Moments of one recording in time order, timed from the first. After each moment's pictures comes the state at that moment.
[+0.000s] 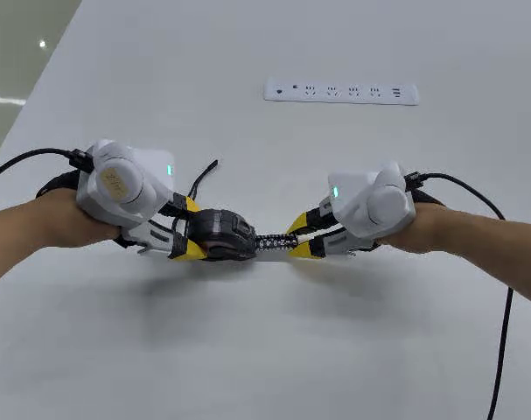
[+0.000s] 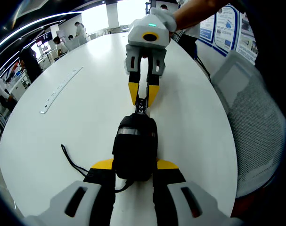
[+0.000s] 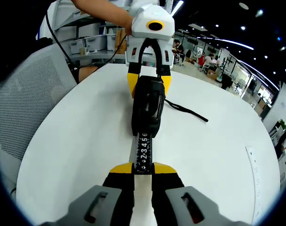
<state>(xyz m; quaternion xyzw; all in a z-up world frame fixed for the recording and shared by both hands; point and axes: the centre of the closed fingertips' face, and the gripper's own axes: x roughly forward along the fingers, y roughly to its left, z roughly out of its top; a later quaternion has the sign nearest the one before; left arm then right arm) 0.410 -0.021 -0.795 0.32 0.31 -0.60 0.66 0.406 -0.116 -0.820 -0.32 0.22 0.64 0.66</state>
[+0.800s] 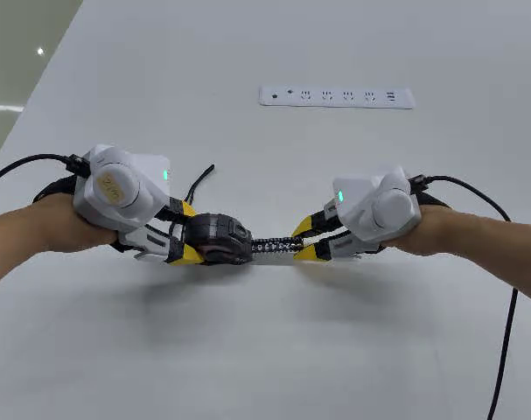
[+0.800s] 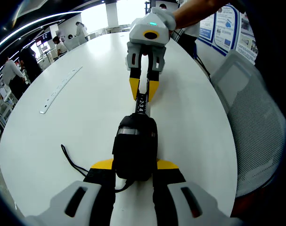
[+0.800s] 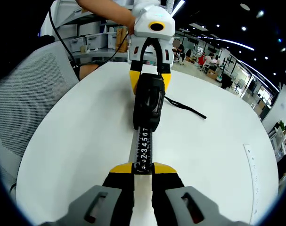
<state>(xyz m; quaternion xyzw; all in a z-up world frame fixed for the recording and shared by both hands) 0.411 -0.020 -0.795 0.32 0.31 -0.60 0.66 0.405 -0.130 -0.820 -0.33 0.22 0.64 0.66</state>
